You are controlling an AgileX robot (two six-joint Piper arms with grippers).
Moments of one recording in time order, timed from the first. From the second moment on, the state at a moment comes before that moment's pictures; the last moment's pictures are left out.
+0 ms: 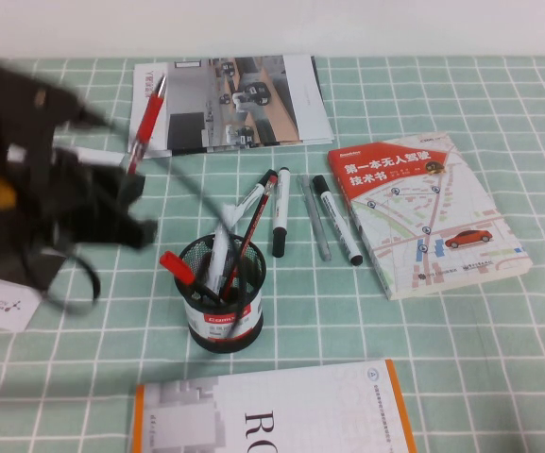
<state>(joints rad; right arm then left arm) 0.08 -0.02 0.03 0.25 0.35 -0.10 -0.42 1.20 -0.86 -0.29 0.26 0.39</state>
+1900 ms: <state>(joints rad) 0.08 -0.02 0.03 0.25 0.35 -0.10 -0.74 1.68 -0.44 -0.13 -1.13 0.02</state>
